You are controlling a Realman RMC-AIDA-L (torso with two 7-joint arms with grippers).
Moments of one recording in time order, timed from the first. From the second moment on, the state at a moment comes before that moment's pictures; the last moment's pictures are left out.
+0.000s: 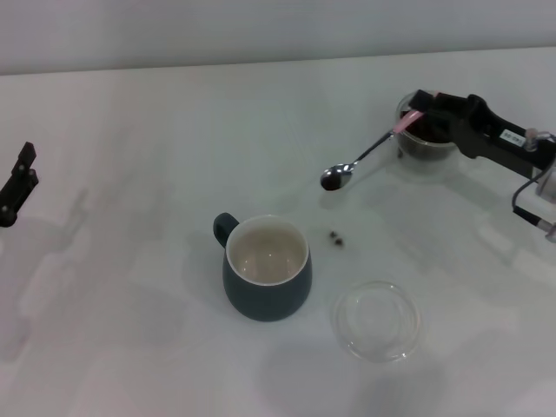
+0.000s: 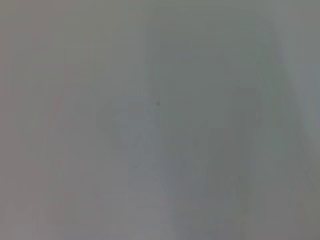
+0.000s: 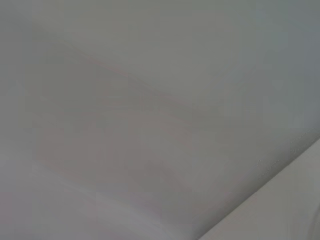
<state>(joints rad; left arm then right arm) -0.31 -2.08 1.29 0.16 0.49 1.33 -0.17 0.45 2.02 -0.72 -0.29 1.70 1.27 -1.23</state>
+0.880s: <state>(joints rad) -0.30 -2.08 1.29 0.16 0.49 1.33 -0.16 0.52 2.03 -0.80 -0.19 1.70 1.42 -1.32</state>
